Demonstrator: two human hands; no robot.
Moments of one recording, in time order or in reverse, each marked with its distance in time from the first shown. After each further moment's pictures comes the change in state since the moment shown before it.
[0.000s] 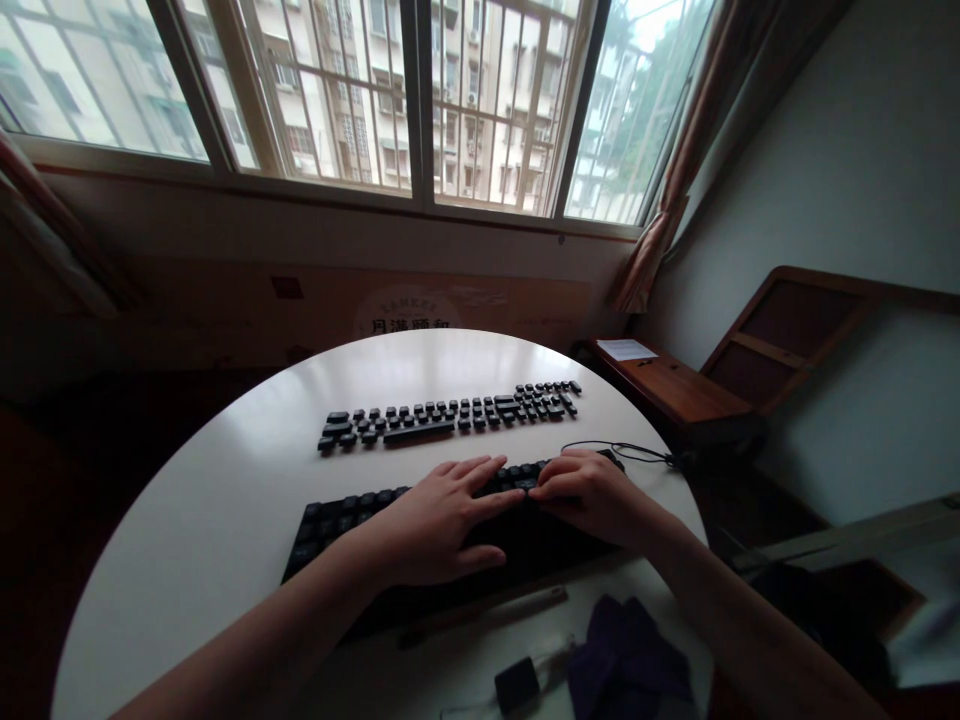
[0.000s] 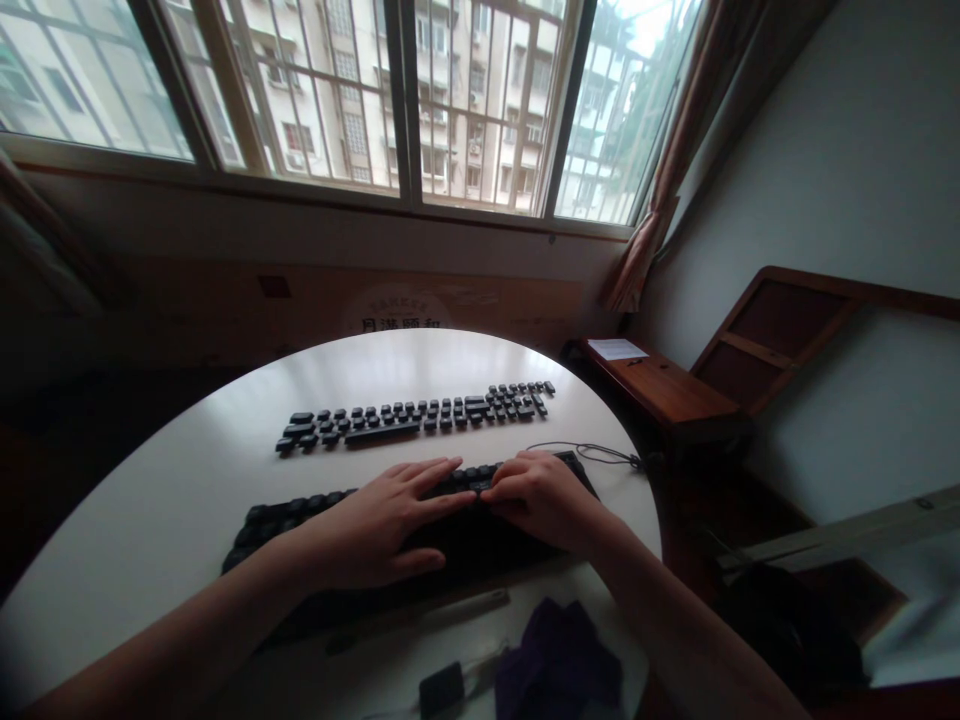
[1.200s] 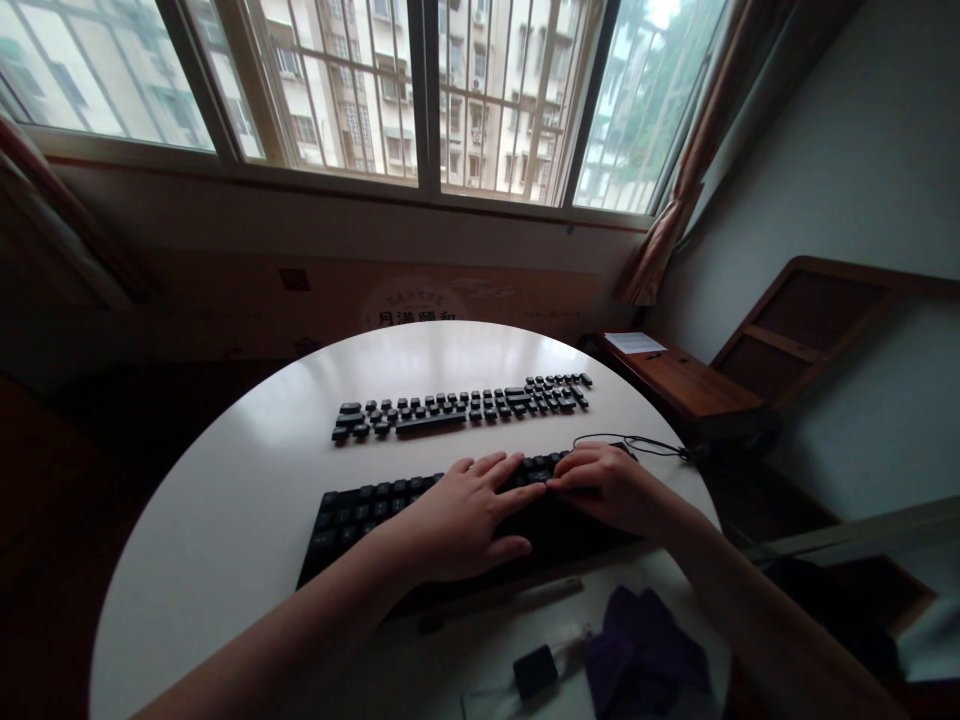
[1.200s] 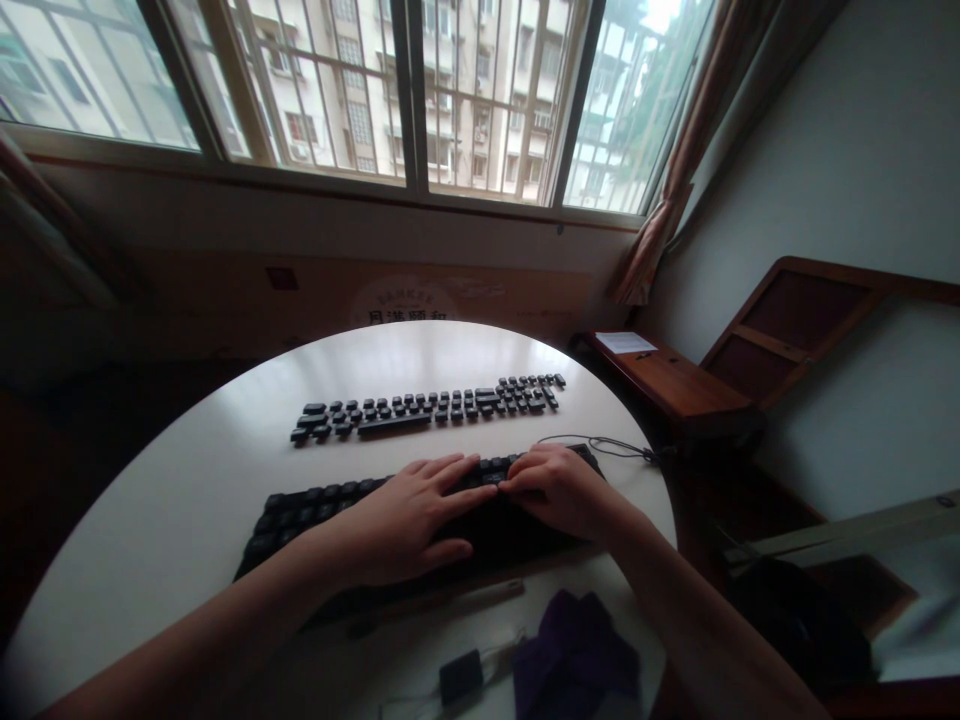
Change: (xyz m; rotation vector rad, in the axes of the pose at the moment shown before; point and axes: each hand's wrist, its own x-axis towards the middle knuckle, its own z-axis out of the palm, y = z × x) left_hand 0.006 0.012 0.007 0.002 -0.032 -0.058; right_hand -0.002 0.003 -0.002 0.062 -0.057 0.004
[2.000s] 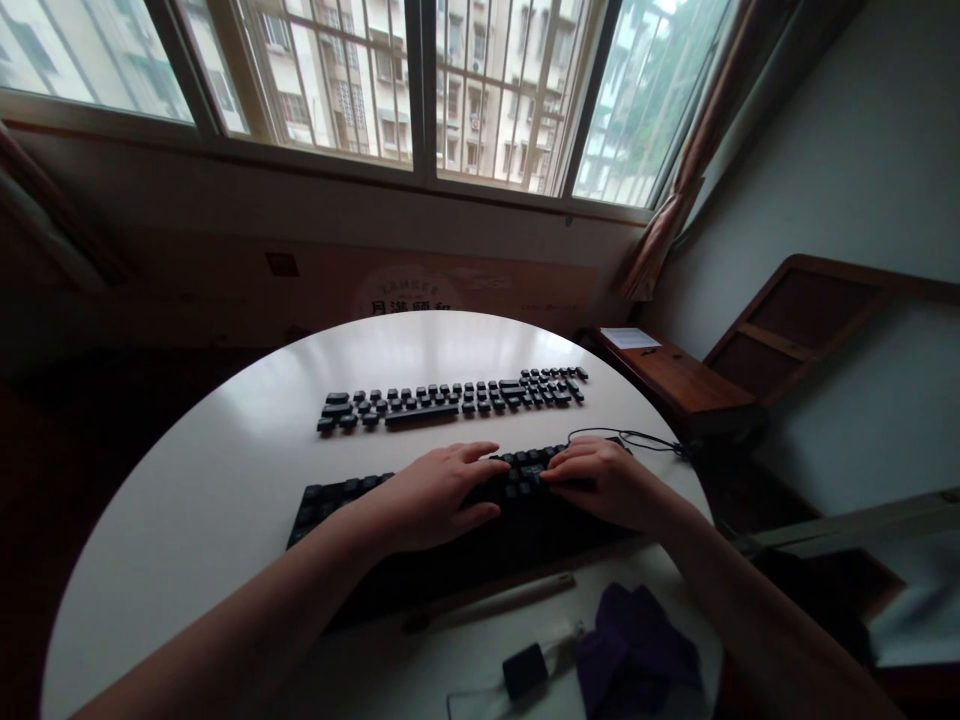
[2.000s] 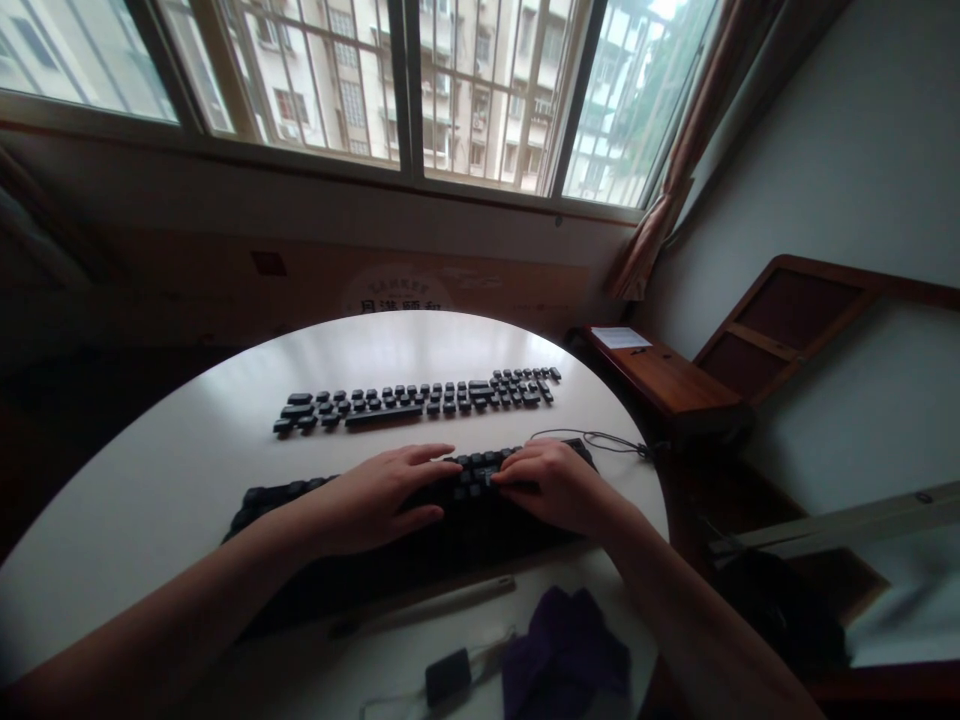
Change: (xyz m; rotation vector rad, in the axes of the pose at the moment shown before) left_hand -0.003 -0.025 -0.007 -0.173 0.036 -0.066; right_hand 0.000 0.004 0.001 0.054 0.028 0.012
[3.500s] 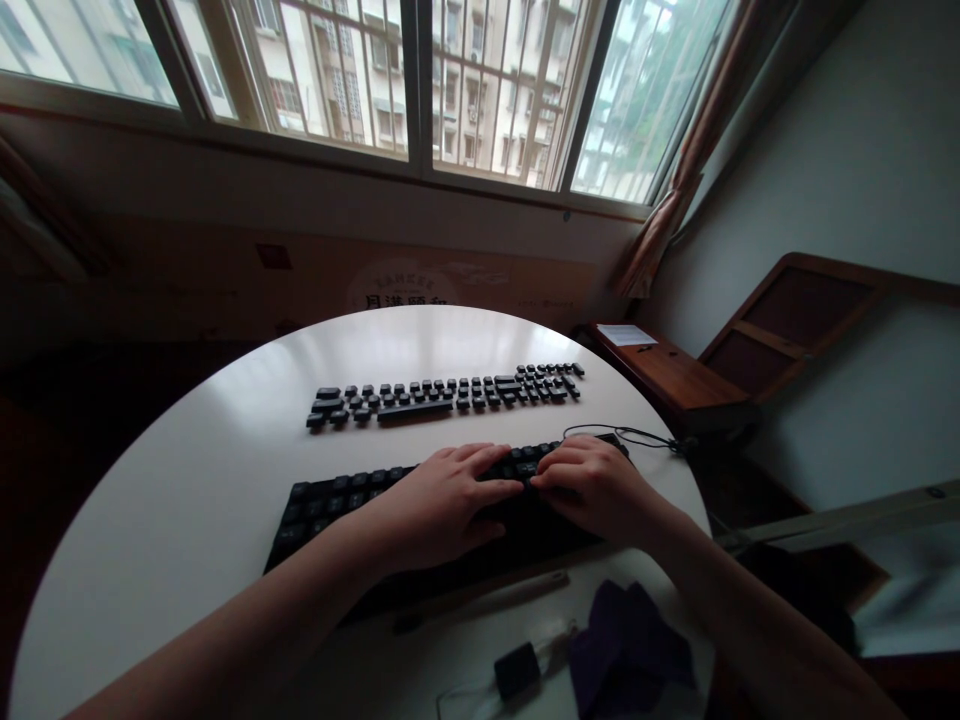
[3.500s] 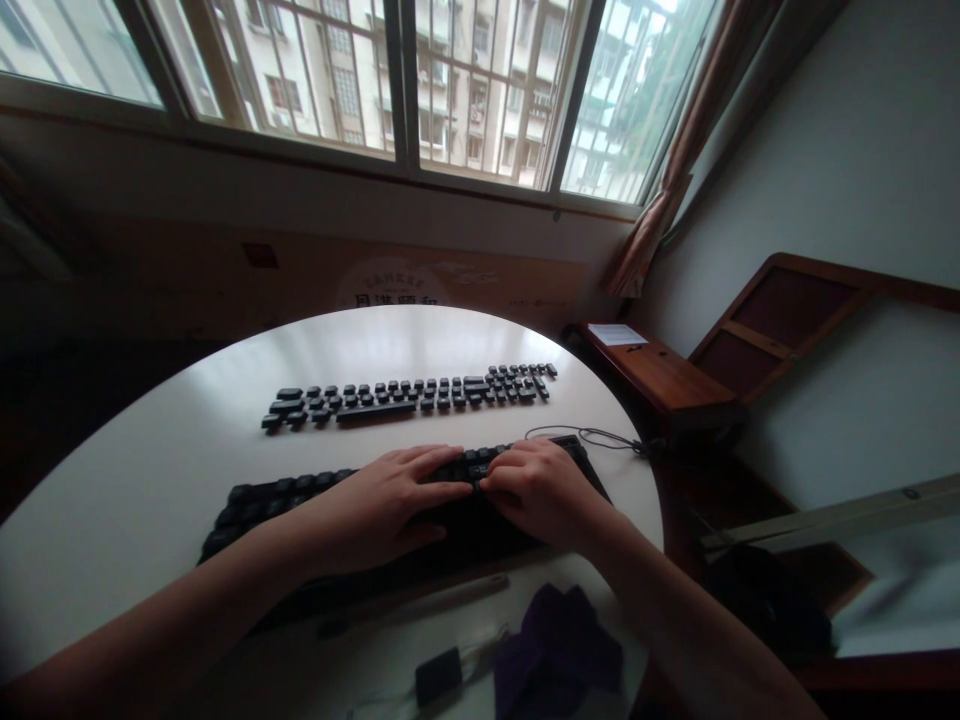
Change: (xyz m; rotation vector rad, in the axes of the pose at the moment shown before) left_hand 0.002 0.011 0.012 0.090 0.101 0.164; right_hand 0.002 -0.020 0.001 -0.216 -0.005 -0.016
